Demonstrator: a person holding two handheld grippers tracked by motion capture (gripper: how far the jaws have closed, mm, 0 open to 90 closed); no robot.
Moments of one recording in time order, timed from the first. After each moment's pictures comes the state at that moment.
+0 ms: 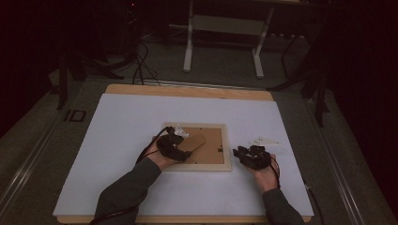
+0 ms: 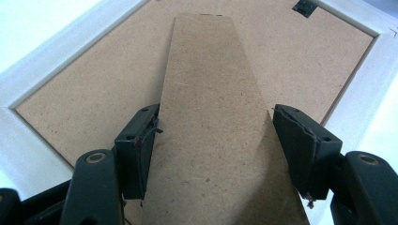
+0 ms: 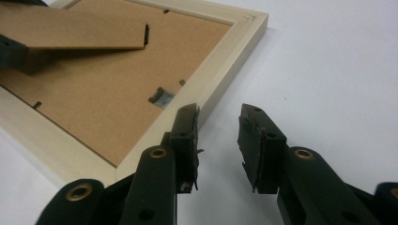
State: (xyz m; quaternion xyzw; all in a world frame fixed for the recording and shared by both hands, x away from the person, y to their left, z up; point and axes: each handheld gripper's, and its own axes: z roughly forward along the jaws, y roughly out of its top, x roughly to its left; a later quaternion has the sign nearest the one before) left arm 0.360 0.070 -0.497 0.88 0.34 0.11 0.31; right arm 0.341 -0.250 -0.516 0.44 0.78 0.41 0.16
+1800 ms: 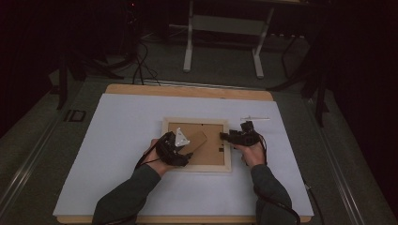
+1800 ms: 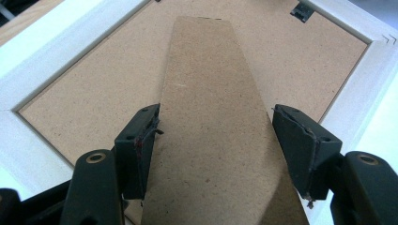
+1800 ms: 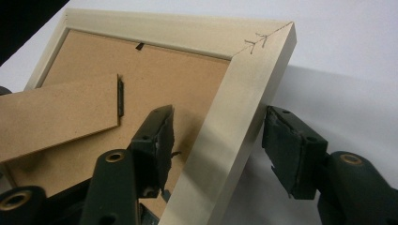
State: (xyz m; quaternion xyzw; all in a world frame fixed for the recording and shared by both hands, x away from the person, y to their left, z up) left arm 0.328 0.065 -0.486 0.87 0.30 0.20 0.33; right arm 0.421 -0.224 -0.510 0.48 0.76 0.44 0.04
